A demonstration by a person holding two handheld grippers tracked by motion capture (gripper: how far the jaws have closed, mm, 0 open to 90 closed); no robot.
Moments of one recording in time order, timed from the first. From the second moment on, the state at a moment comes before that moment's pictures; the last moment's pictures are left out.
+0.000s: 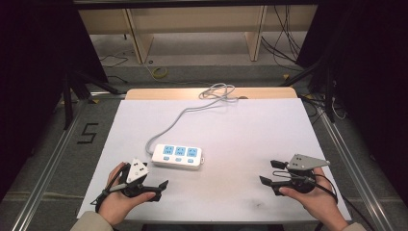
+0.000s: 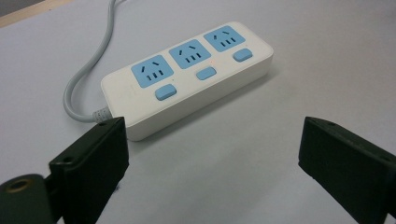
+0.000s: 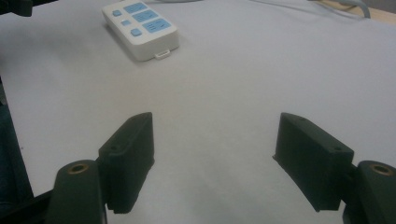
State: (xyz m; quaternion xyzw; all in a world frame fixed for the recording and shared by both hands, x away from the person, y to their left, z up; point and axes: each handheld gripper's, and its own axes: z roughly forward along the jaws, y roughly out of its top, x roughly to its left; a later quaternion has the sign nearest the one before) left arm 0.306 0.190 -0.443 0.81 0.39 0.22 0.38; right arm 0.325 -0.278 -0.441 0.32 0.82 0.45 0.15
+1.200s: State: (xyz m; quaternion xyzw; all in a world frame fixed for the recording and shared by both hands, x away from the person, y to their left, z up) left arm 0.312 0.194 -0.417 0.80 0.41 0.25 0.35; right arm 0.326 -0.277 -0.441 0.32 0.82 0.45 0.15
